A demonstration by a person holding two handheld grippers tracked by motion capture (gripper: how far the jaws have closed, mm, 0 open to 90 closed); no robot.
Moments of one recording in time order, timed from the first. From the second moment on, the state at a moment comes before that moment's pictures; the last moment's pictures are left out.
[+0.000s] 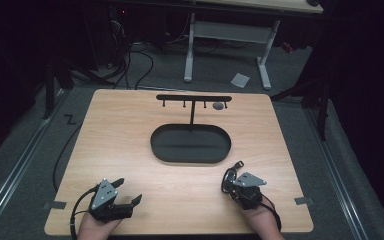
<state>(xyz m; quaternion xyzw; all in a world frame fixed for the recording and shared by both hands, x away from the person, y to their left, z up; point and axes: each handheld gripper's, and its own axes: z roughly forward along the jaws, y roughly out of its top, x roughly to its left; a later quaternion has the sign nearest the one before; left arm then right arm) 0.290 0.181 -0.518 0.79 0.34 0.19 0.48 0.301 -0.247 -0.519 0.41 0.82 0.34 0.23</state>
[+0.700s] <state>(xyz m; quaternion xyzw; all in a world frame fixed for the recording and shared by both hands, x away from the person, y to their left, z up) 0.301 0.170 -0.517 0.79 0.33 0.19 0.48 0.288 -0.310 -0.510 0.48 0.77 0.34 0.26</state>
